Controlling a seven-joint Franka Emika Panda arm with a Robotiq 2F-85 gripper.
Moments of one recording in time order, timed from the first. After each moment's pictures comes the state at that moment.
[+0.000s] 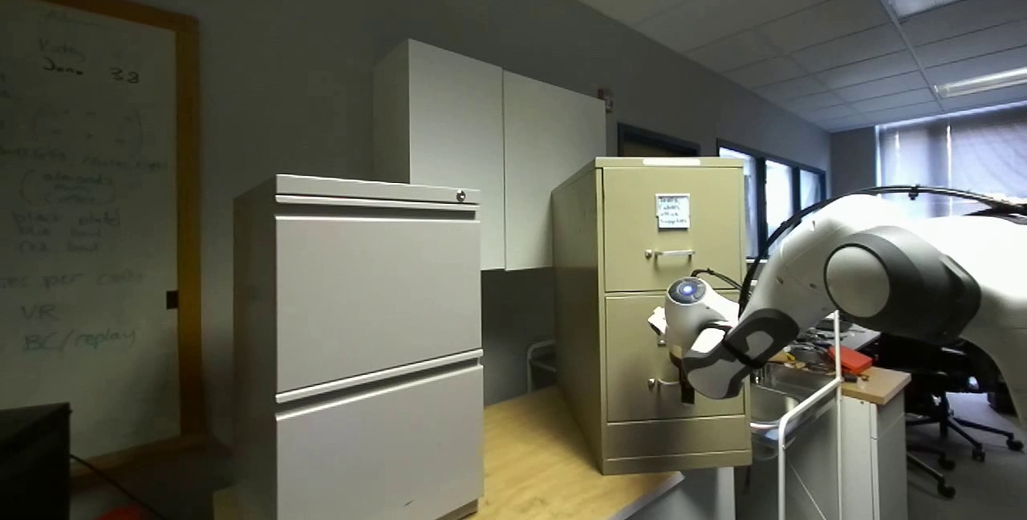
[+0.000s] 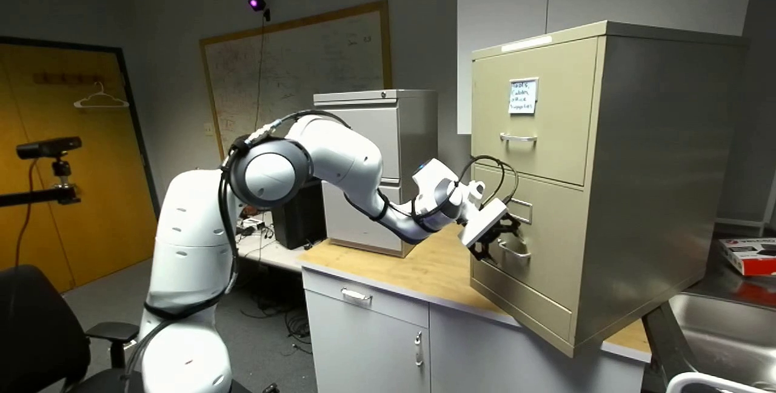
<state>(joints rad) -0.27 0.28 -0.24 -1.87 -0.77 2.74 -0.46</state>
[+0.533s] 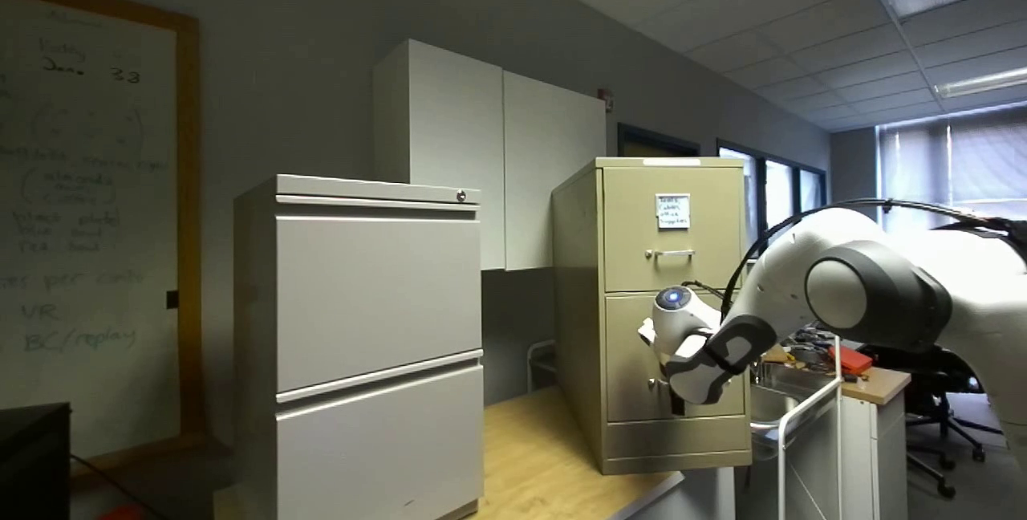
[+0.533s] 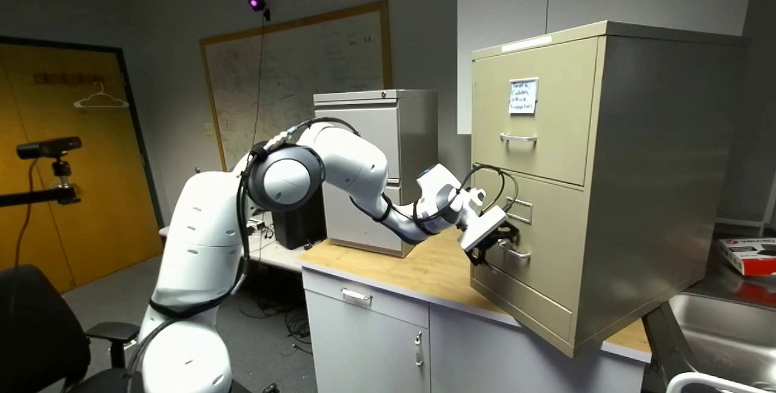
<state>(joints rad) -0.27 0.35 -0.21 -1.82 -0.68 2.68 -0.52</state>
